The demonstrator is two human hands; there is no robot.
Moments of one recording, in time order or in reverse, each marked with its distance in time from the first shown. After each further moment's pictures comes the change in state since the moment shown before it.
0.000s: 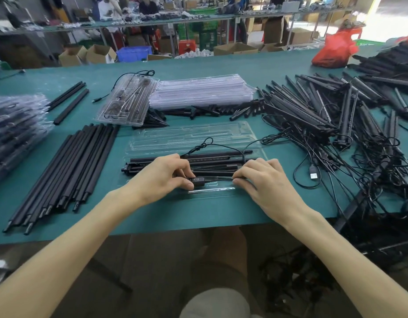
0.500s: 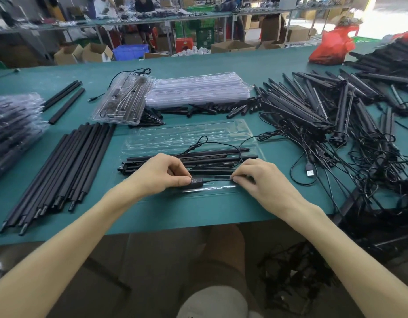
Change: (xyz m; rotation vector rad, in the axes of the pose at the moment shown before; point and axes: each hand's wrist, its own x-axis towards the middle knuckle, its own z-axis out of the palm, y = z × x) left_hand 0.007 0.005 -0.002 -0.126 -0.051 -0.203; right_hand 0.004 0.004 -0.006 0.188 -0.129 0.145
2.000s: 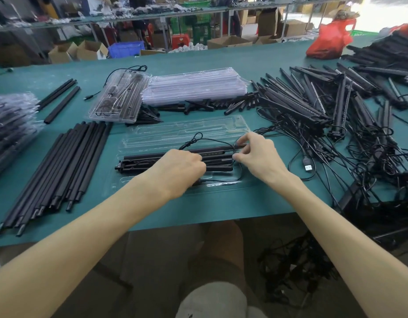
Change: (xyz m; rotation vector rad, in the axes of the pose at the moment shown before) left_hand 0.002 0.052 0.021 1.142 -0.046 0.392; right_hand 0.050 0.013 0.005 0.193 0.114 0.404
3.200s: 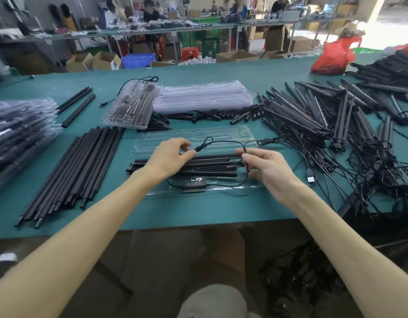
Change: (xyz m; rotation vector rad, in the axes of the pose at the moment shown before) left_hand 0.016 -0.049 0.038 -0.864 0.271 -0.546; right_hand -0.019 0.009 -0.008 0.832 -0.163 0.120
